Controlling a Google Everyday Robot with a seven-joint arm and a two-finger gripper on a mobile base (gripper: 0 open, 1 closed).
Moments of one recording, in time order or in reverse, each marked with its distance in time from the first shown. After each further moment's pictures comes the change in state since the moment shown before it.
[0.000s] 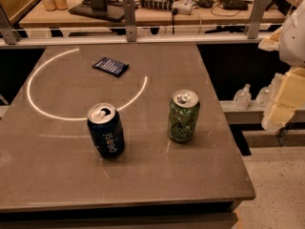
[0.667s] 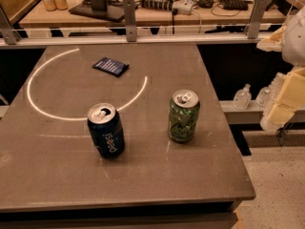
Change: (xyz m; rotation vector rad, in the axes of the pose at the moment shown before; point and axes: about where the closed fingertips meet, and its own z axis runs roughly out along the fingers) arm -0.003 0.002 -0.001 -0.010 -0.073 0.006
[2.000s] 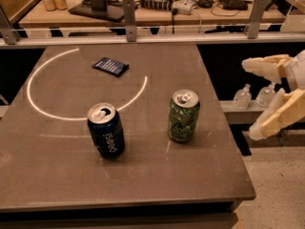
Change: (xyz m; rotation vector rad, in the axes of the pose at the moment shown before) arm -0.028 0.023 0.021 -0.179 -0.683 0.118
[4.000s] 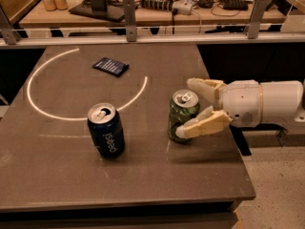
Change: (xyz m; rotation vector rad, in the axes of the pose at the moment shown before) arm -0.005 -0.010 0.123 0.004 -0.297 0.005
